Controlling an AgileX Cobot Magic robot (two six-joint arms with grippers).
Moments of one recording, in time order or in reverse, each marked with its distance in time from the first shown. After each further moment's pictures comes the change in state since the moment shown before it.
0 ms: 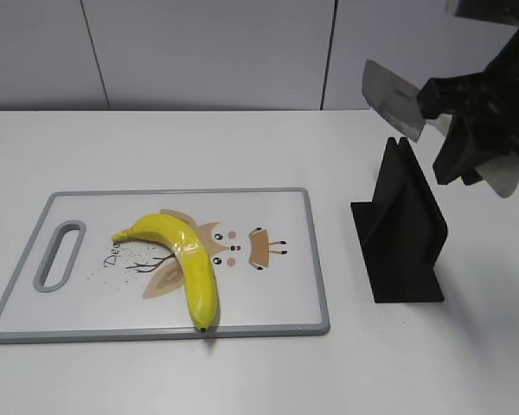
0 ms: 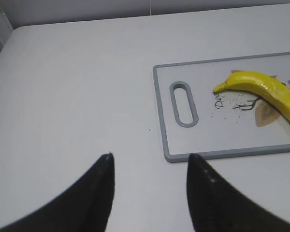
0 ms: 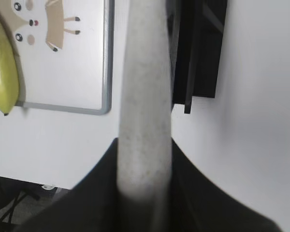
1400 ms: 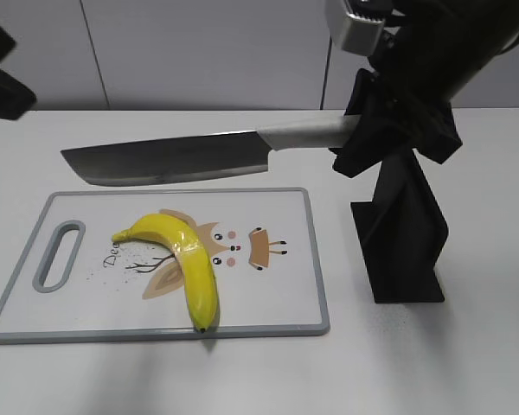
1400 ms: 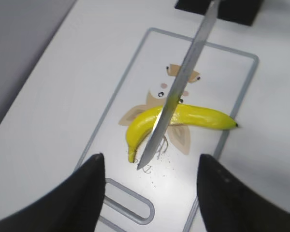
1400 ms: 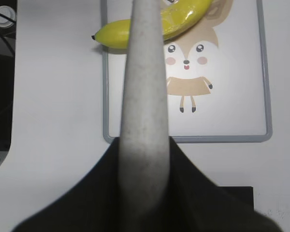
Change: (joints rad) left arm -0.390 1.129 -0.679 -0.225 -0.066 0.736; right arm 0.002 0.251 -0.227 0.371 0.093 -1.593
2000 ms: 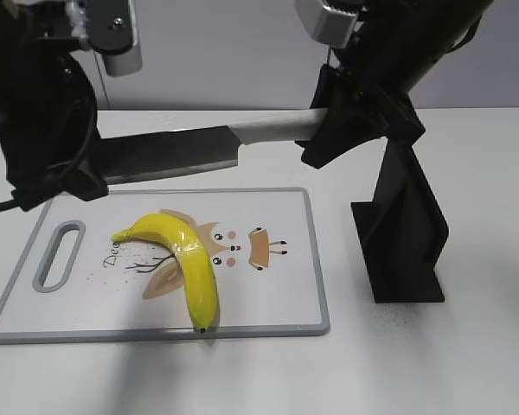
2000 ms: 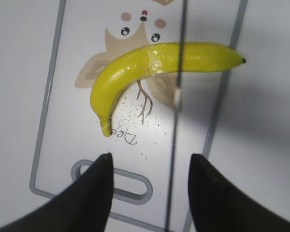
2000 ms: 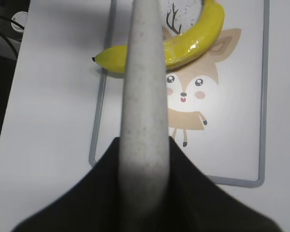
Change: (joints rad) left arm -0.080 0.409 -0.101 0.153 0.095 0.084; right arm 0.000 0.143 -0.137 0.090 0.066 -0.141
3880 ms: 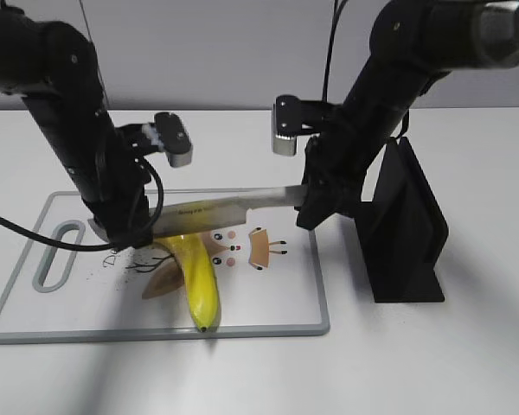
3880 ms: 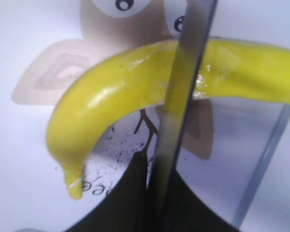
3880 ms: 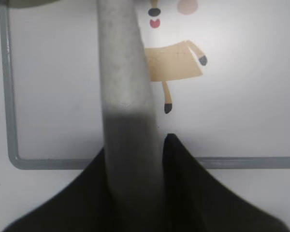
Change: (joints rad) left arm 0.087 0.421 -0.012 -0.109 -0.189 0.025; right arm 0.007 0.305 -0.007 -0.152 -0.218 0.155
